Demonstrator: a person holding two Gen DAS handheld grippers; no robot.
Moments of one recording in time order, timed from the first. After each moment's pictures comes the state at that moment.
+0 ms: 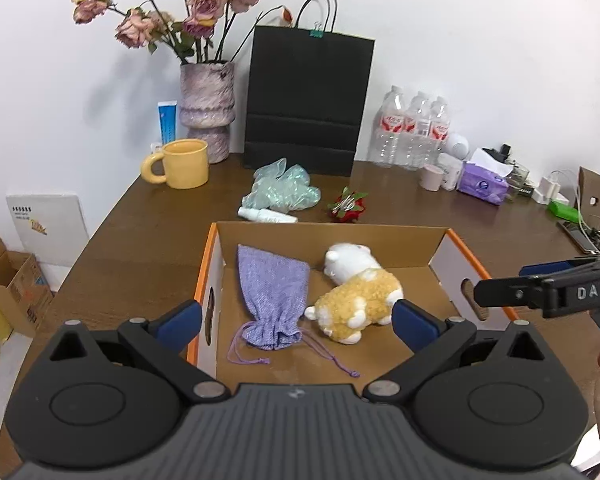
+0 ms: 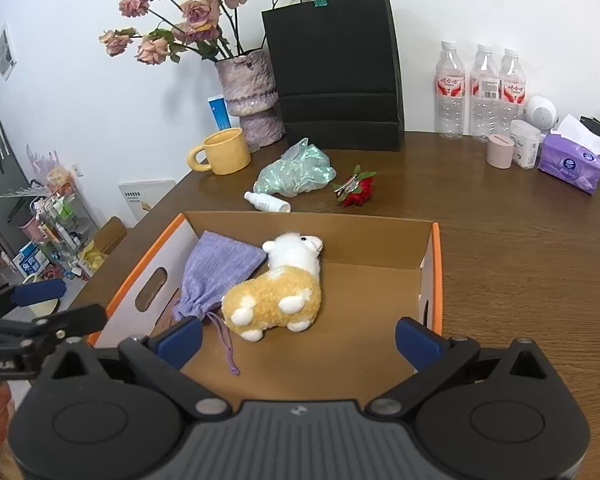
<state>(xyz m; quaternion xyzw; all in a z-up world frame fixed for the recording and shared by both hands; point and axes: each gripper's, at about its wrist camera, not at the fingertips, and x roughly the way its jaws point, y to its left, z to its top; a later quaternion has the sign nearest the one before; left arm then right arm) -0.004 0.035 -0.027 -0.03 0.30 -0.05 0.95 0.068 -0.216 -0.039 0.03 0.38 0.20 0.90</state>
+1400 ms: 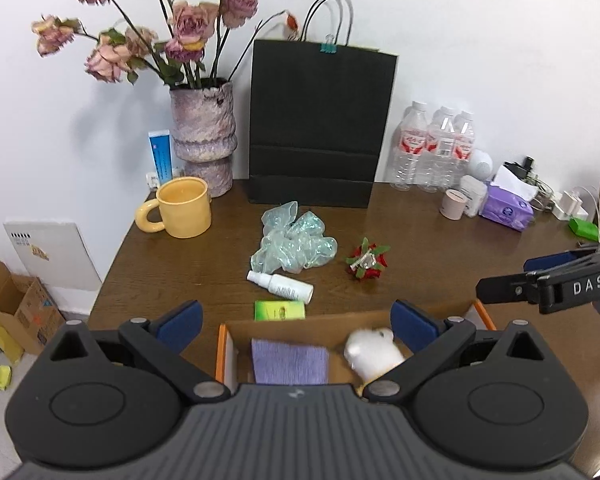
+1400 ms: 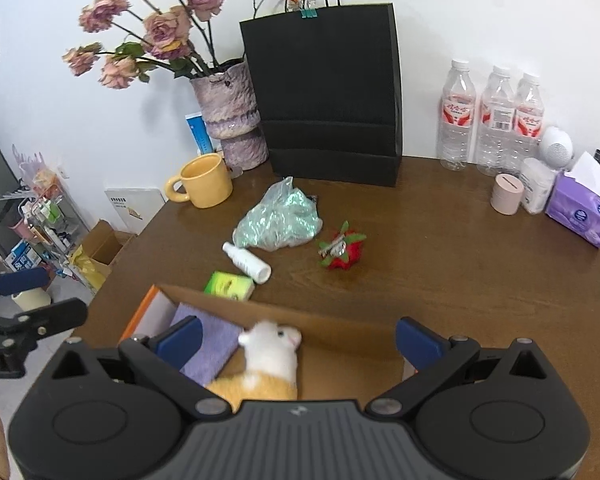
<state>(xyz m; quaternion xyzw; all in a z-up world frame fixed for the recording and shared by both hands) 0.132 0.038 0.042 -0.02 0.35 -0.04 0.94 0.204 -0.201 0.023 0.03 0.42 0.19 0.88</state>
